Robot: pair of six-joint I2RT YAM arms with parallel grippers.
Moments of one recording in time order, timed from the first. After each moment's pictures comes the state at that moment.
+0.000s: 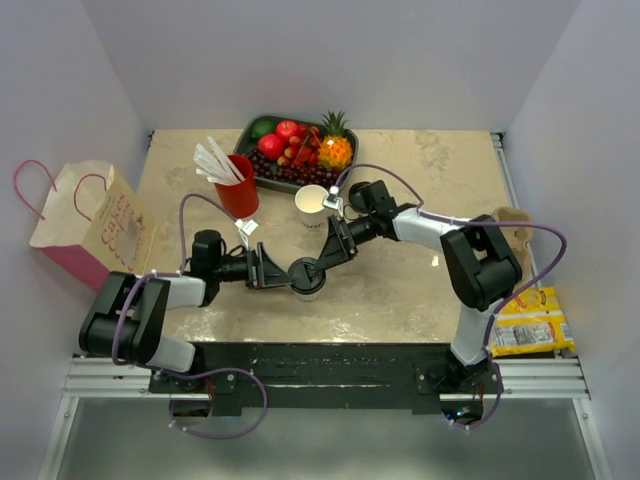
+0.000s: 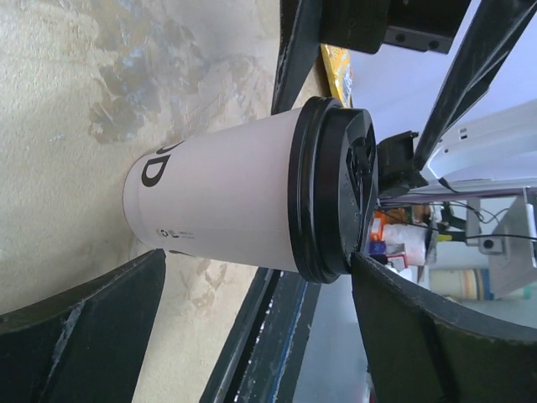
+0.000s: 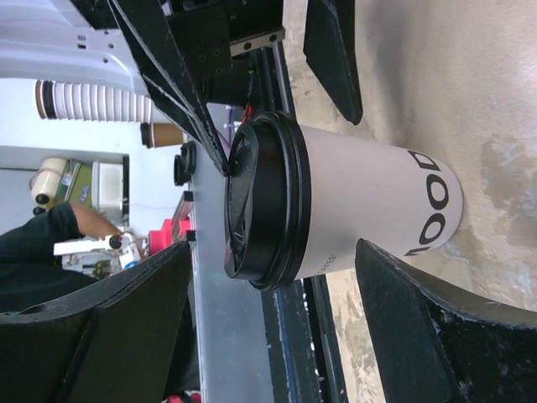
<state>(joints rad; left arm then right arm) -0.19 1.44 0.34 0.57 1.07 -0.68 0.49 1.87 1.14 -0.21 -1.24 0.29</state>
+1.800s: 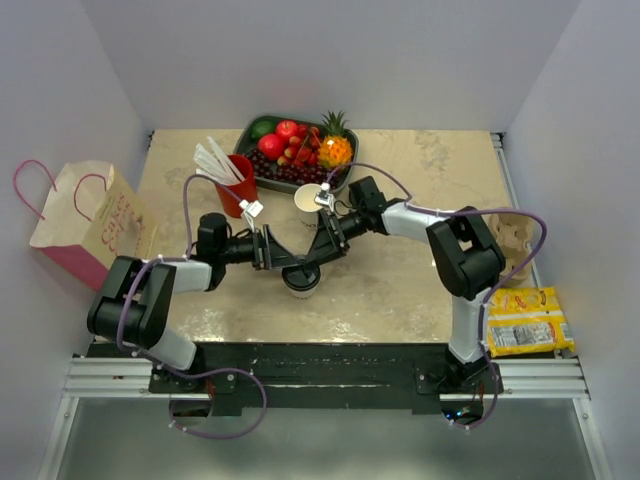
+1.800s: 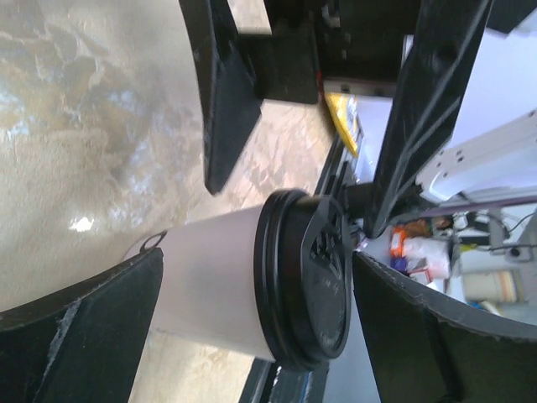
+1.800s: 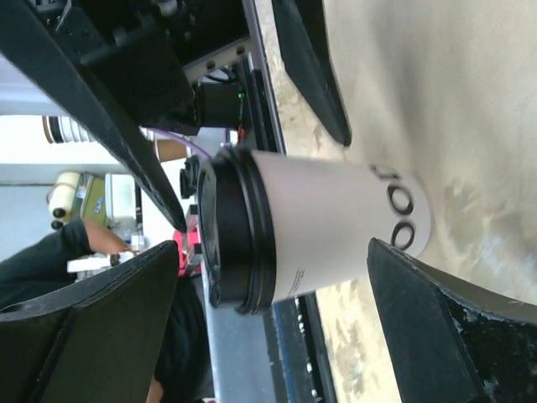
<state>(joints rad) -0.21 1.53 0.48 0.61 1.04 -0.68 0.51 2.02 1.28 -0.18 -1.22 0.38</state>
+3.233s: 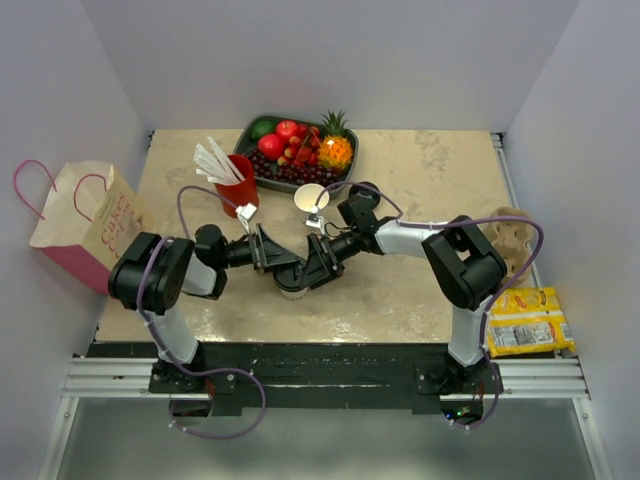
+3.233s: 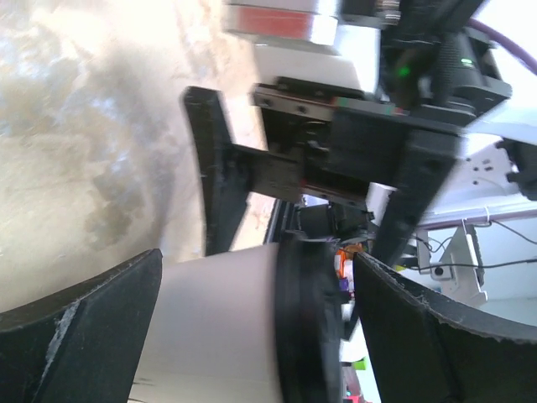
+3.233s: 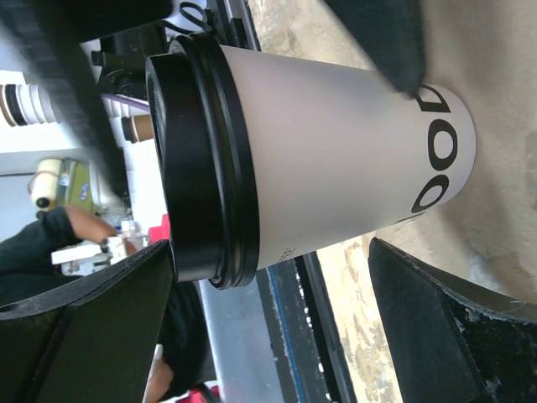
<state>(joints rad) -0.19 1.82 0.41 1.25 1.10 -1.08 0.62 1.93 1.10 -0.11 -1.12 0.42</state>
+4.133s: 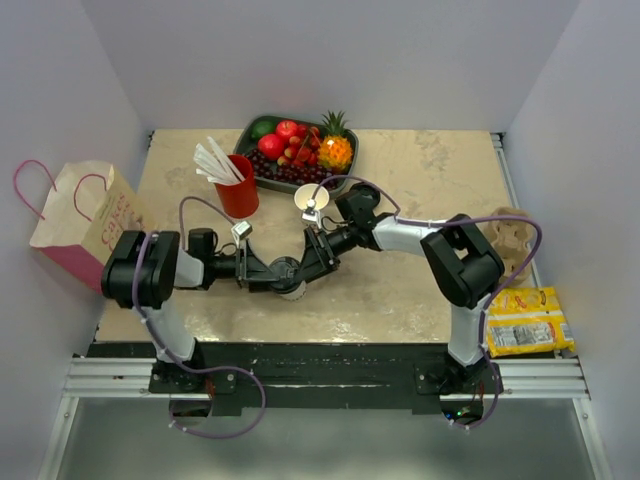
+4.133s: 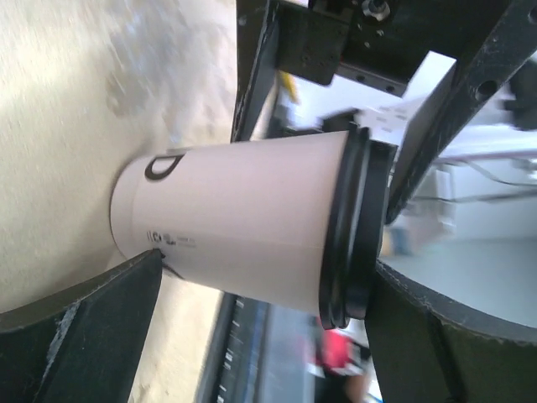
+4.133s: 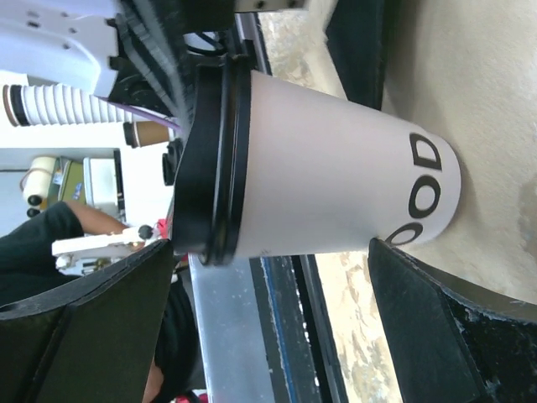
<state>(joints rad) -0.04 1.75 0.44 0.52 1.36 -0.57 0.62 1.95 1.15 -0.09 -1.12 0.42</state>
